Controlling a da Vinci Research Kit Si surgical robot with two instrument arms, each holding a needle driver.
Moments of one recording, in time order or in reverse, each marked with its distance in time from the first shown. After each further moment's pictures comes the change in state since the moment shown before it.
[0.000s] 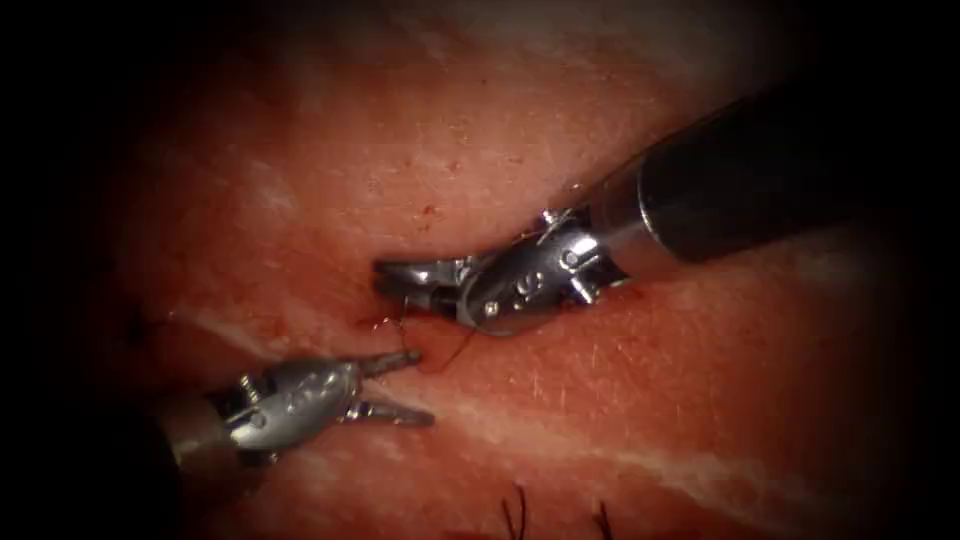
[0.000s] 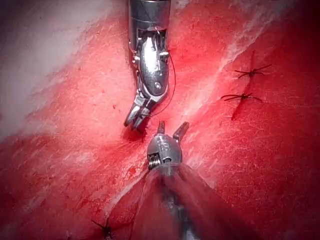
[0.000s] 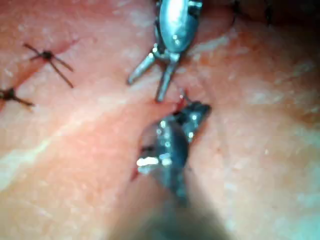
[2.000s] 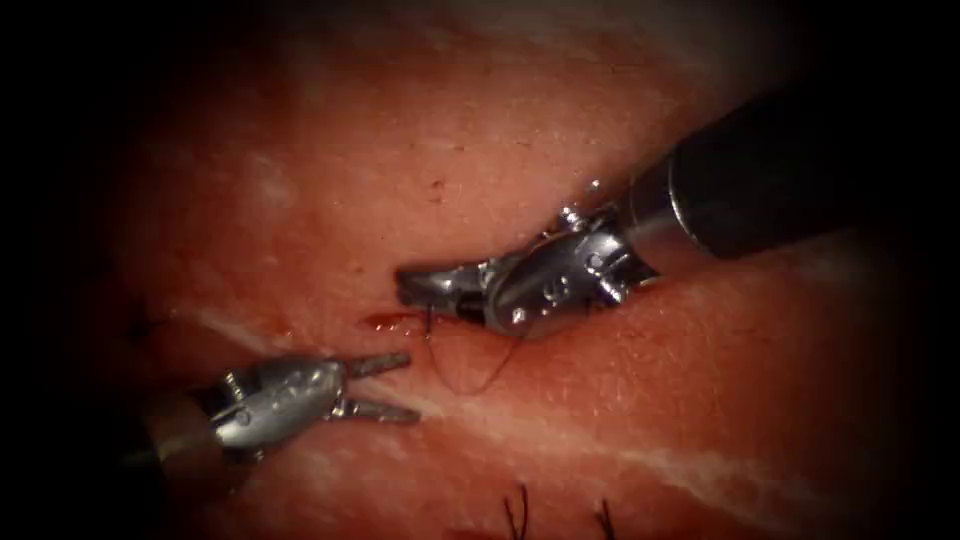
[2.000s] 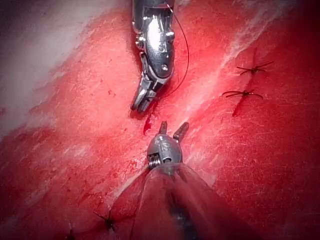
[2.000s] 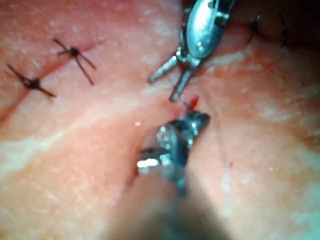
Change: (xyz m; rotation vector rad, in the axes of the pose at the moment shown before) right arm 0.002 0.005 -0.002 -0.030 0.017 -0.060; left arm 0.000 0.000 -0.001 -0.012 -0.015 -0.020
